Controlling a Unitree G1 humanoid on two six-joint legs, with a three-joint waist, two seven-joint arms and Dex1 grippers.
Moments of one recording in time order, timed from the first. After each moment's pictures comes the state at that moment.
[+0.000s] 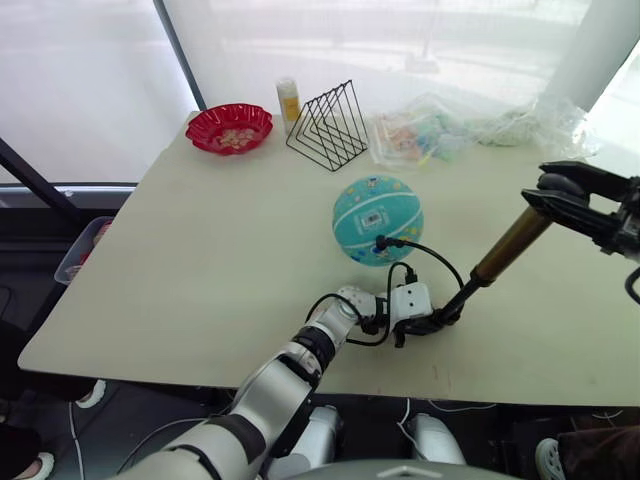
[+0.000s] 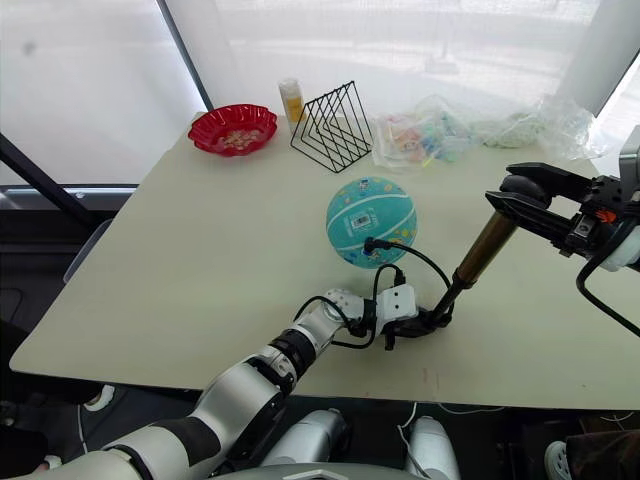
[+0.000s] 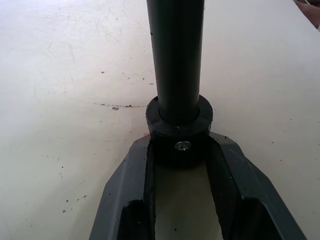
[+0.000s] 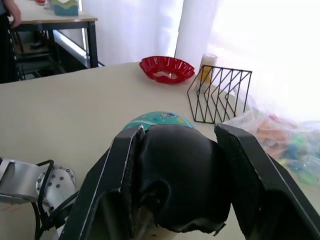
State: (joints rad) left arm -0.71 -0.09 -0.40 1.11 0.23 -0.37 -0.89; right arm -0.12 -1.01 -0.62 -0.54 1.07 0.71 0.70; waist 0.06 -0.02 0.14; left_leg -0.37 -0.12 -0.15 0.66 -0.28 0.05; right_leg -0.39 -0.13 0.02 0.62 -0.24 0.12
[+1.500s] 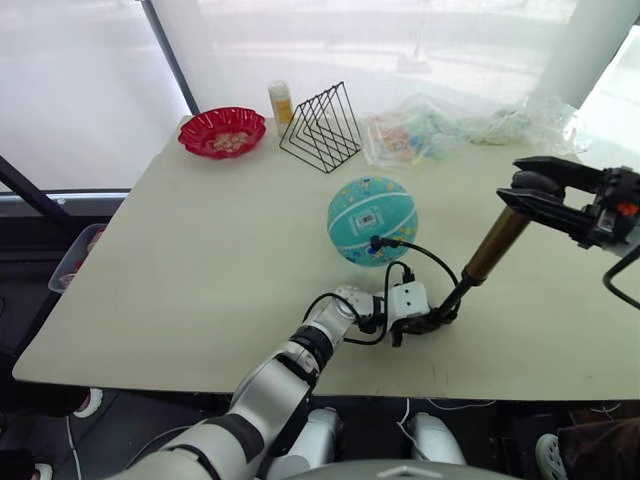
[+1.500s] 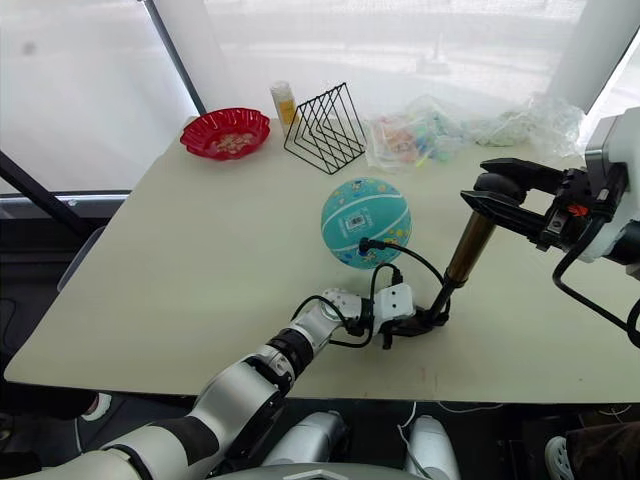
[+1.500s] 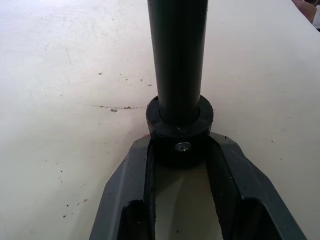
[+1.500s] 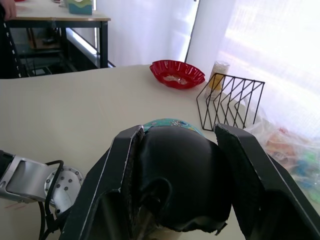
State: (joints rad) left arm -0.71 -0.08 -0.40 1.12 0.23 -0.38 -0.90; right arm -0.16 -0.98 -0.52 -0.58 0.99 0.65 0.71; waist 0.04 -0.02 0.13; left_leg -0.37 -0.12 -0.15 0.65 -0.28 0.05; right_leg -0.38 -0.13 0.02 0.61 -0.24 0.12
